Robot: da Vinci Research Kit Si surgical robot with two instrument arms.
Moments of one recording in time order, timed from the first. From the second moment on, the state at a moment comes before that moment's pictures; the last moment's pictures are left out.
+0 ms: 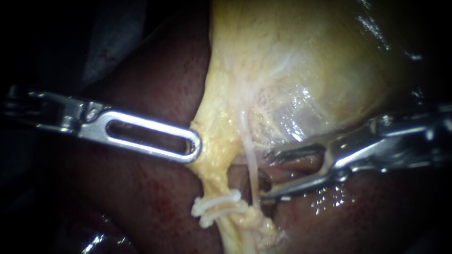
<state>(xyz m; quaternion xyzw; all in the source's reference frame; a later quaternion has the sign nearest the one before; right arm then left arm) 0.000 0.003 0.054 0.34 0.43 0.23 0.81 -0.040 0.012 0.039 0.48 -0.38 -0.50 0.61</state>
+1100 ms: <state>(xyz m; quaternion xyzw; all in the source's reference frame) -0.003 0.005 0.052 0.32 0.43 0.24 0.81 -0.045 0.011 0.044 0.47 -0.38 -0.50 0.62</state>
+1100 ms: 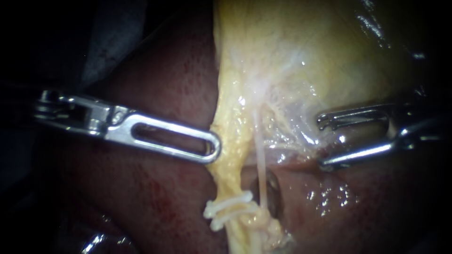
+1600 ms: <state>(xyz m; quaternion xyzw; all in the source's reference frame) -0.004 0.005 0.052 0.32 0.43 0.24 0.81 -0.047 0.010 0.045 0.47 -0.37 -0.50 0.62</state>
